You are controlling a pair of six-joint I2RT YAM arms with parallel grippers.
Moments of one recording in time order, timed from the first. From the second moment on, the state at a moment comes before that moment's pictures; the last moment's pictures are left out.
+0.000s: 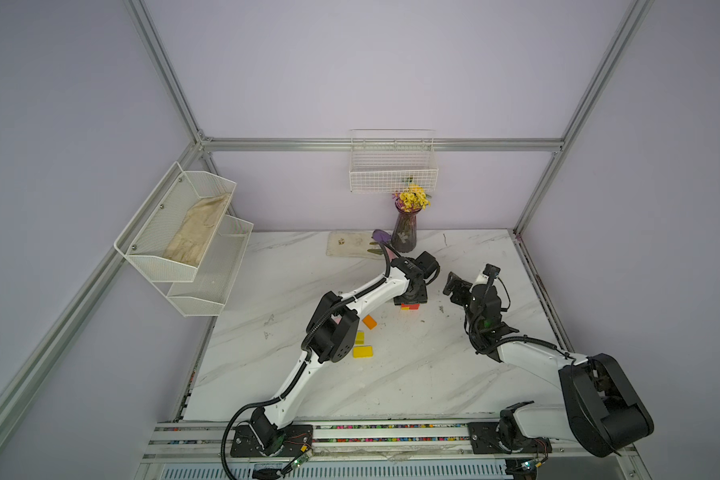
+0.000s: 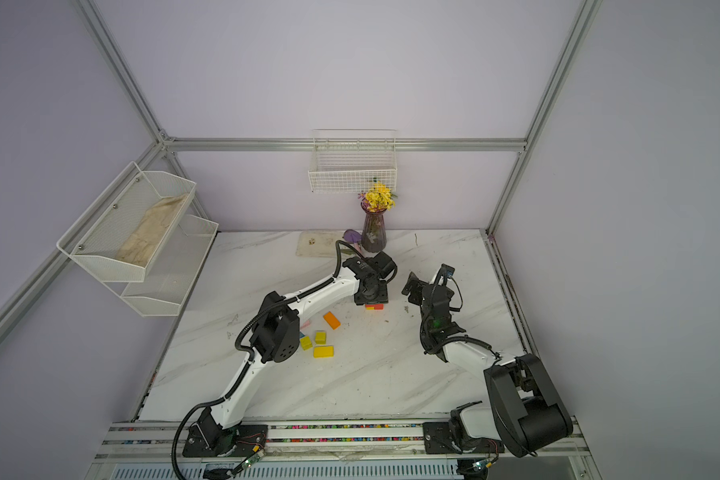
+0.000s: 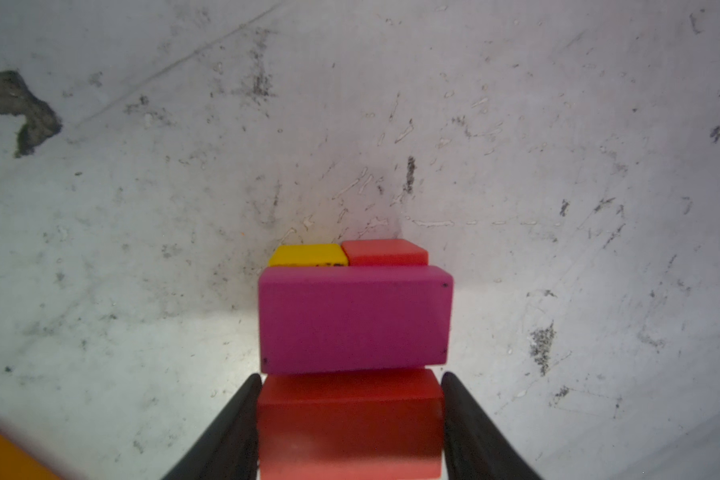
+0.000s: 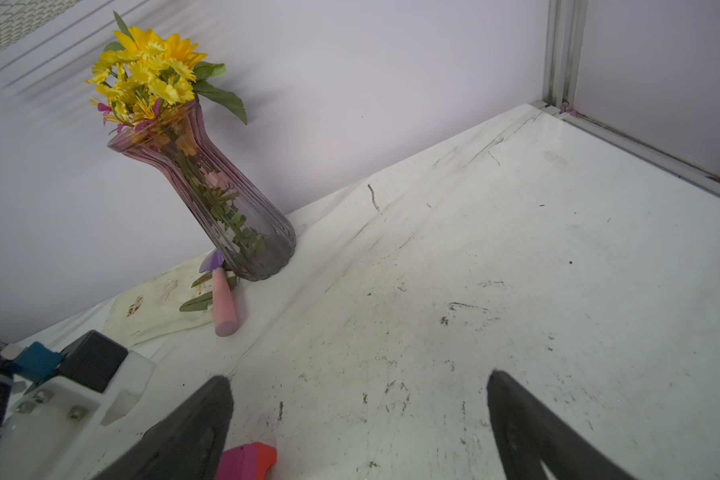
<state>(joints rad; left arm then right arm) -0.81 2.44 2.25 -1.03 -0.14 -0.84 0.34 1.33 0.51 0.55 0.36 0.51</state>
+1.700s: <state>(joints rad) -0.80 2.48 2.30 -1.04 -0.14 -0.80 0.34 1.33 0.51 0.55 0.36 0.51</state>
